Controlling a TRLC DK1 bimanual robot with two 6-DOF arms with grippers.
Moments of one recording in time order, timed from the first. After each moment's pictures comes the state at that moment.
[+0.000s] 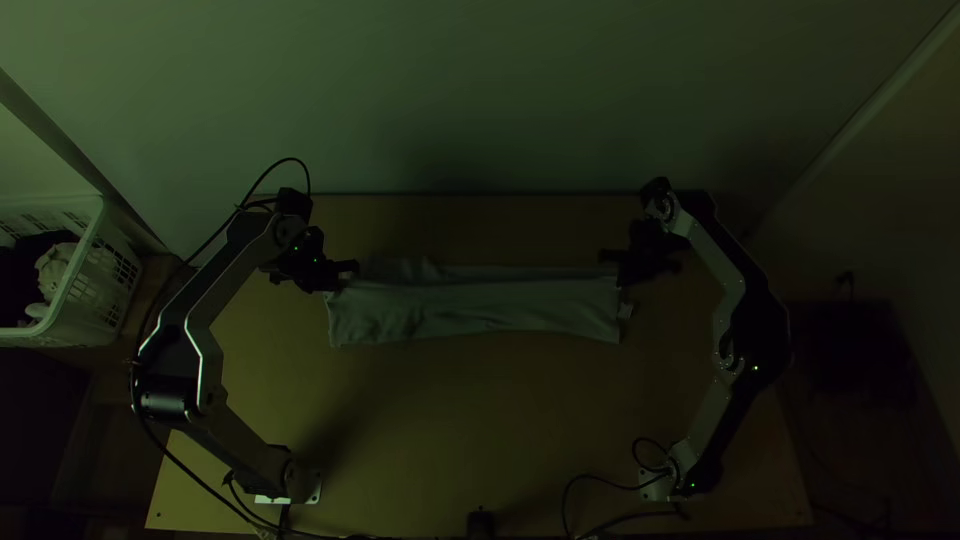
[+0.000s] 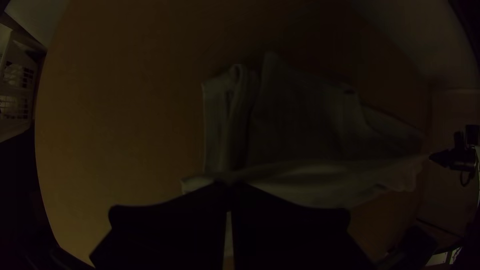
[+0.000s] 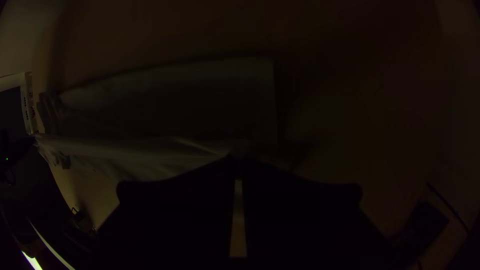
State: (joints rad) left arm -0.05 1.72 1.50 -1.04 0.09 -0.16; right arm 0.09 2.01 1.73 -1.24 -0.16 0.13
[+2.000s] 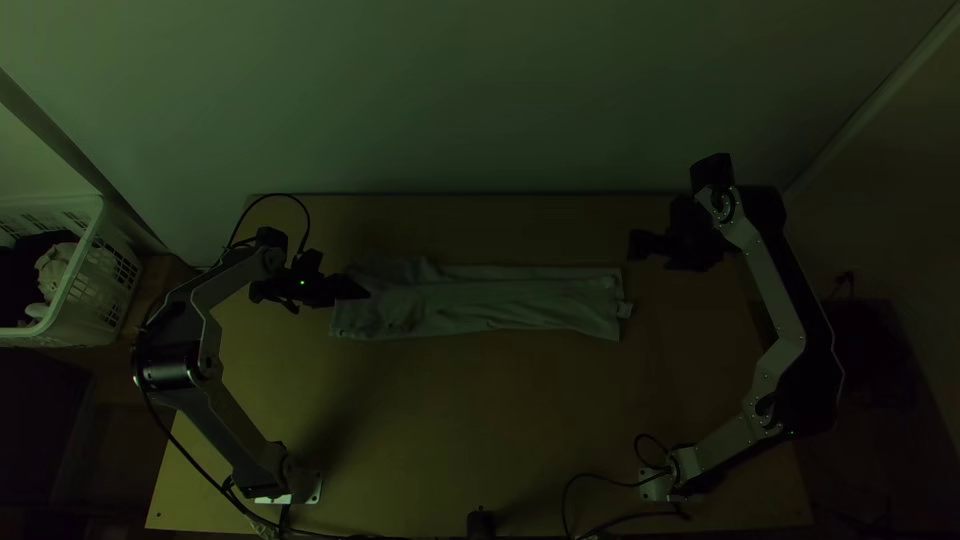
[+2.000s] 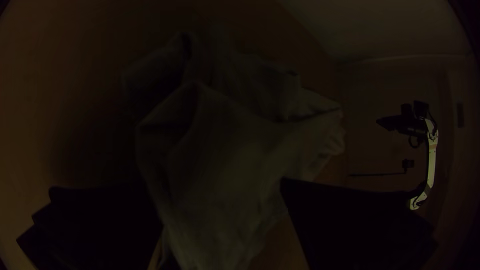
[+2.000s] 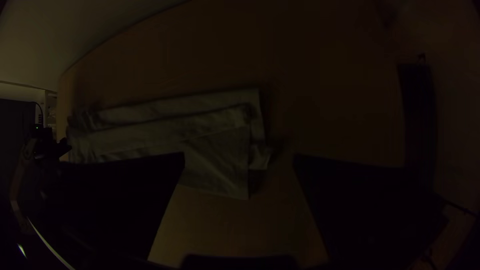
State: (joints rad) left arm 0.14 1.87 1.27 -0.76 0.77 0.21; right arm 0.05 1.70 1.71 -1.24 -0.17 0.15
